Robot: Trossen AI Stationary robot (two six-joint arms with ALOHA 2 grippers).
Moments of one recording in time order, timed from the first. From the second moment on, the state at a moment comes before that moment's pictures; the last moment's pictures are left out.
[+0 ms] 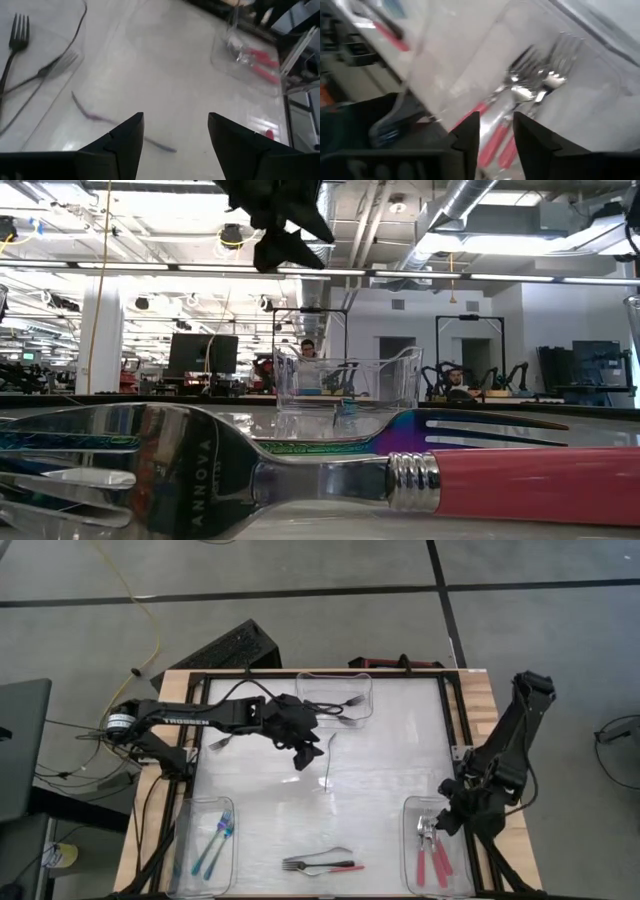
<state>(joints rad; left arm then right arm) 0.11 1.53 1.26 -0.36 0.02 -0.06 1.09 0.89 0.60 -0.71 0.26 2.01</state>
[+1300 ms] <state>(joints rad) 0.00 2.15 1.53 -0.55 -0.32 -0.67 0.77 0.69 0.89 -0.69 0.36 1.01</state>
